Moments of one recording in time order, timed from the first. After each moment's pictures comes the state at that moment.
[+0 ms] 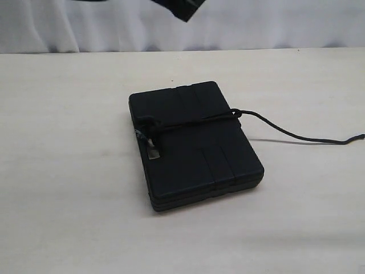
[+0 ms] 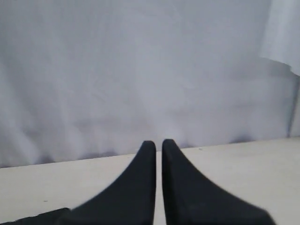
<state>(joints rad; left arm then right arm) -0.53 1.74 -1.69 -0.56 0.80 0.90 -0.10 0.83 -0.52 -0.46 -0.18 0.53</state>
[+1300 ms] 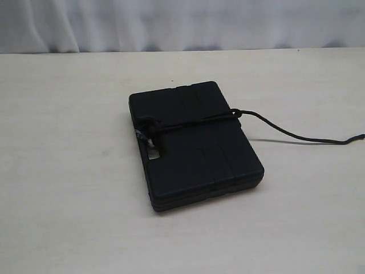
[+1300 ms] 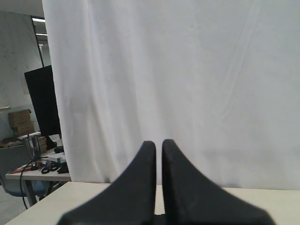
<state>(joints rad) -0.53 0.27 -0.53 -0.77 0.06 0.84 0.39 0.10 -0.27 -0.46 0.03 0.62</state>
